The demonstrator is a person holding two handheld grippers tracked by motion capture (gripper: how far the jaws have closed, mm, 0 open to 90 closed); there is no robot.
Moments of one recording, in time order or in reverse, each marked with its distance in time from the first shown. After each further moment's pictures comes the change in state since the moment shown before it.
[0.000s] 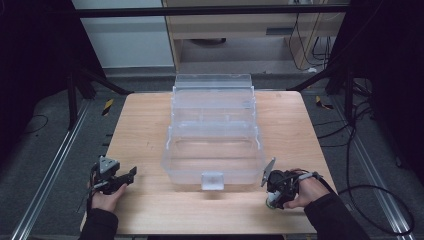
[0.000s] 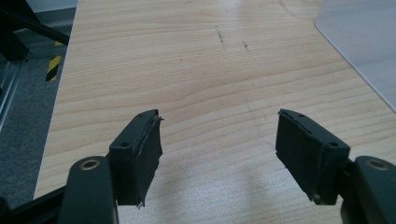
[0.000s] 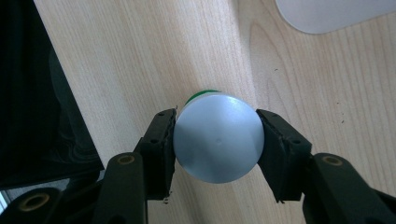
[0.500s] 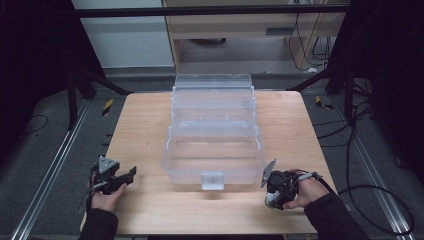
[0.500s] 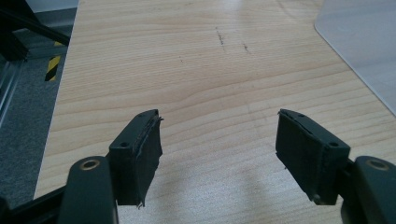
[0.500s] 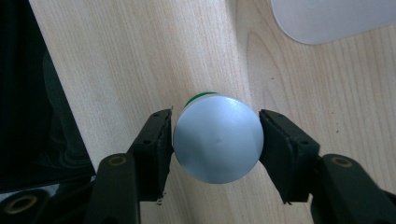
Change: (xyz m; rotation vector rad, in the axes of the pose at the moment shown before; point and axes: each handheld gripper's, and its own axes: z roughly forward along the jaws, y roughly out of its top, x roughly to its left) left arm 0.001 0.000 -0.001 -0.006 -0.001 -0.006; right arm 0.001 0.000 0.004 -0.019 -0.014 -0.029
